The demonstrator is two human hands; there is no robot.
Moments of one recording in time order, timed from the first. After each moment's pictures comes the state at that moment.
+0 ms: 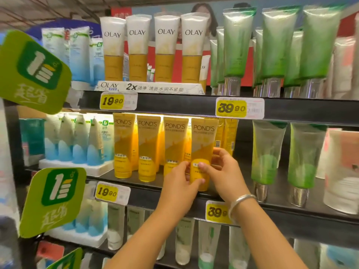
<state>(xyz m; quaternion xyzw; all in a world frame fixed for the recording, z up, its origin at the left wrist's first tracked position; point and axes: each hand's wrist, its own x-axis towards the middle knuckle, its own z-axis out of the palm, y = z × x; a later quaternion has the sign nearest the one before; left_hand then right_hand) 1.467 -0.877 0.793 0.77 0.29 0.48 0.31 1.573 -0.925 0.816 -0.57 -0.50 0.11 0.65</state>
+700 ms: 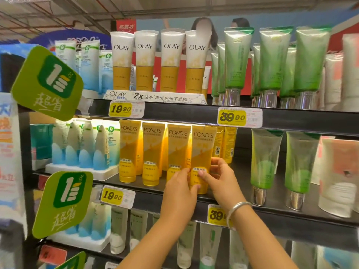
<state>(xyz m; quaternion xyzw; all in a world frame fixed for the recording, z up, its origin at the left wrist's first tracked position) 1.466 -0.878 0.786 0.76 0.34 0.51 0.22 1.566 -0.923 0.810 -0.58 -0.49 0.14 0.64</state>
